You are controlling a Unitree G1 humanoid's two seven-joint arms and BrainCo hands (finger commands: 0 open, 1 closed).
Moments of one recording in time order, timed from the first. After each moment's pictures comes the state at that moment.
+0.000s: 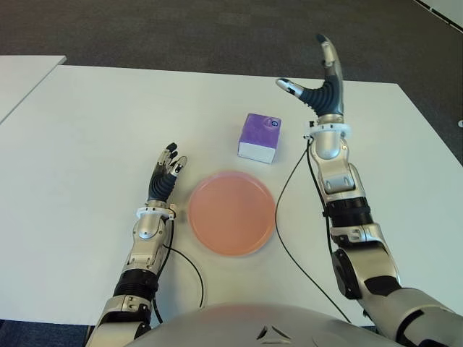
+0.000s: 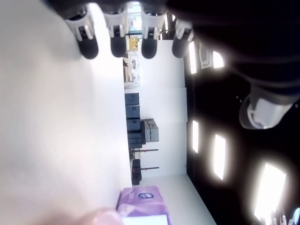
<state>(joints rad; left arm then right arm) -0.04 0.06 0.08 0.45 0.00 -0.44 0.00 -0.65 -0.23 0.09 0.29 -0.43 -0.09 -0.27</state>
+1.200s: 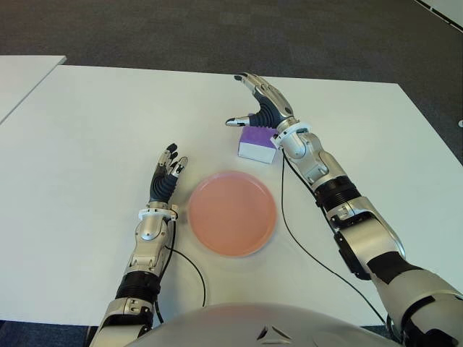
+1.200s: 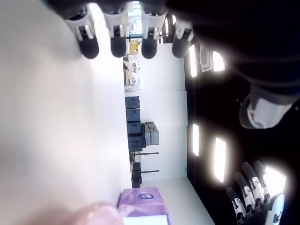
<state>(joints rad) -0.03 0.04 0.07 0.43 0.01 -0.43 0.02 -0.77 -0.30 0.40 0.60 -0.65 -0.30 -0.12</state>
